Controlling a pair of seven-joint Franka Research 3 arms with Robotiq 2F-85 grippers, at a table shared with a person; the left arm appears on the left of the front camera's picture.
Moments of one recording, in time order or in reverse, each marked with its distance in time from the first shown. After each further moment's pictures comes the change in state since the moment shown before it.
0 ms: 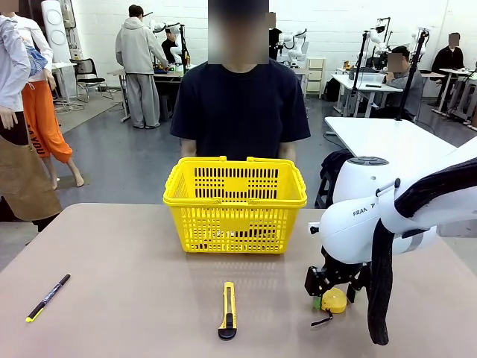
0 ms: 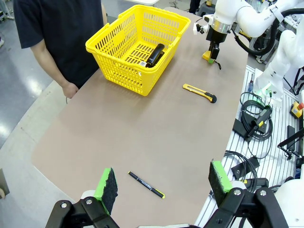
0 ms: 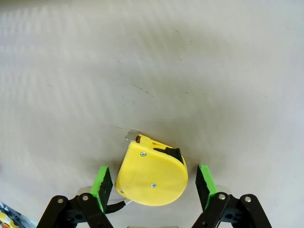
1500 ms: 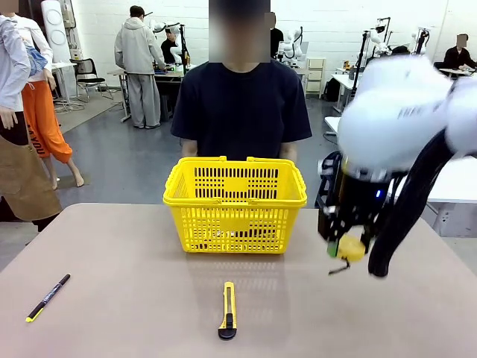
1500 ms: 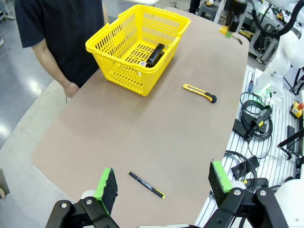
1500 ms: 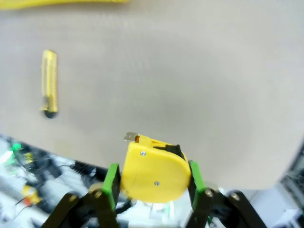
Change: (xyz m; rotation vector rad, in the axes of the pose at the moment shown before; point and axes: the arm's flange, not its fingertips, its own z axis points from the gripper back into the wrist) left arm 0.000 0.000 0.000 0.000 0.000 0.000; right arm -0.036 0.019 0.198 0.004 -0.016 -0.029
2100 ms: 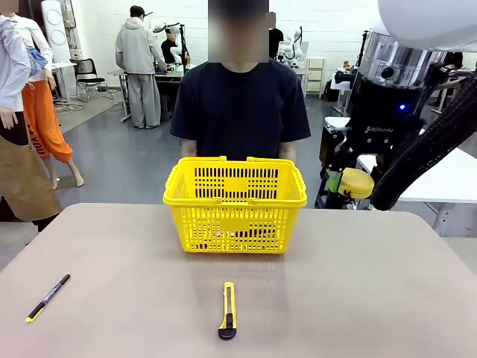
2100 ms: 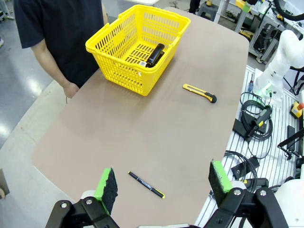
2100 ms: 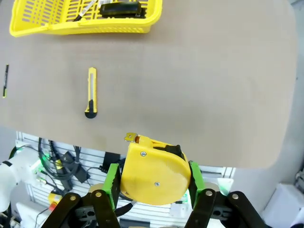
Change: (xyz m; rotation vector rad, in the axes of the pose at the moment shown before) left arm 0.000 0.000 0.000 0.000 0.000 0.000; right arm -0.038 0.028 0.123 0.019 -0.145 -0.089
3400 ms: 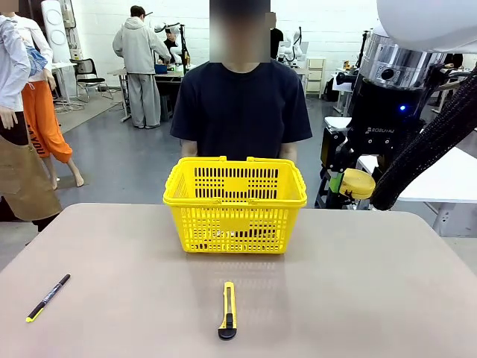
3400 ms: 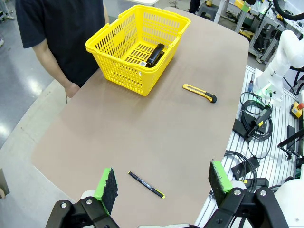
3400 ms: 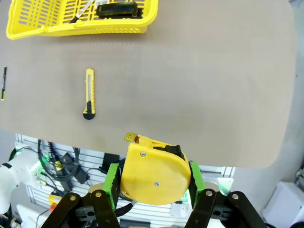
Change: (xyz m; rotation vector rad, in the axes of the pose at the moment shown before) left arm 0.000 0.000 0.000 0.000 0.000 0.000; right arm 0.002 -0.002 -0.002 -0.005 0.004 -0.009
